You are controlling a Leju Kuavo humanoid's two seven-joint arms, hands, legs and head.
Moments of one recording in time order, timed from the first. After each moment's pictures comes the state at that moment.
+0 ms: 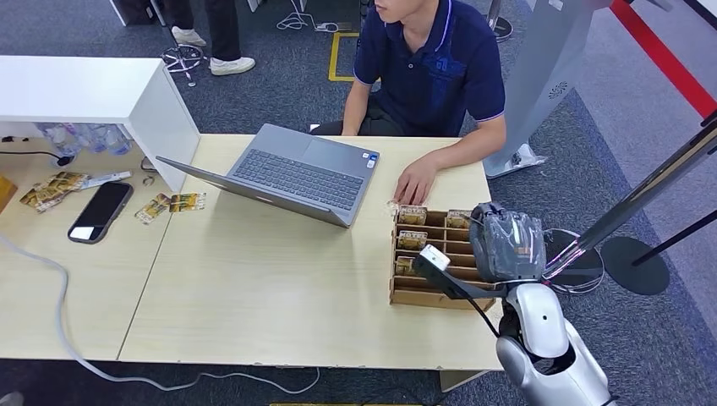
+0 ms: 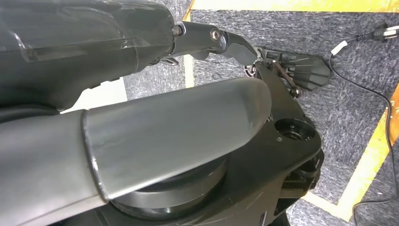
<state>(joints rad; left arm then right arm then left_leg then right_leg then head) -0.10 0.01 -0.67 -0.23 1.19 0.10 -0.06 -0.22 -0.26 0.49 -1.68 1.24 -0.17 0.16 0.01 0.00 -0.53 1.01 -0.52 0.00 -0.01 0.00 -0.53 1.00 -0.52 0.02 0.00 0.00</state>
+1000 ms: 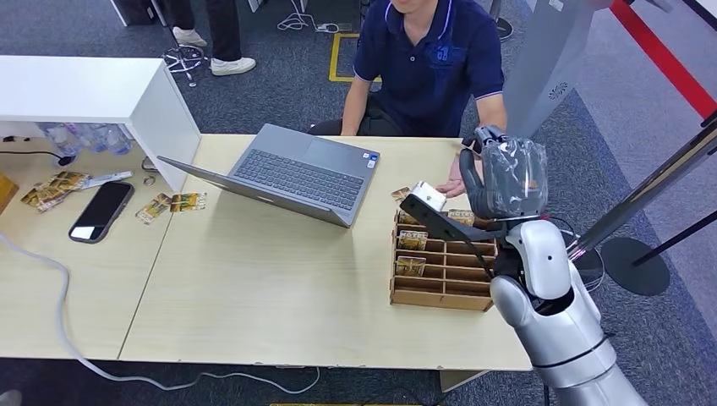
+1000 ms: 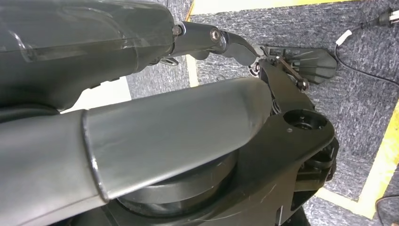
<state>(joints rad) -0.10 0.01 -0.70 -0.23 1.13 0.06 -0.04 -0.49 -0.19 0.53 -1.63 1.14 -0.19 0.10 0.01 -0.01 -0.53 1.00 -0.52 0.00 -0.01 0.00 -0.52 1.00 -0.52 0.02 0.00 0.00</state>
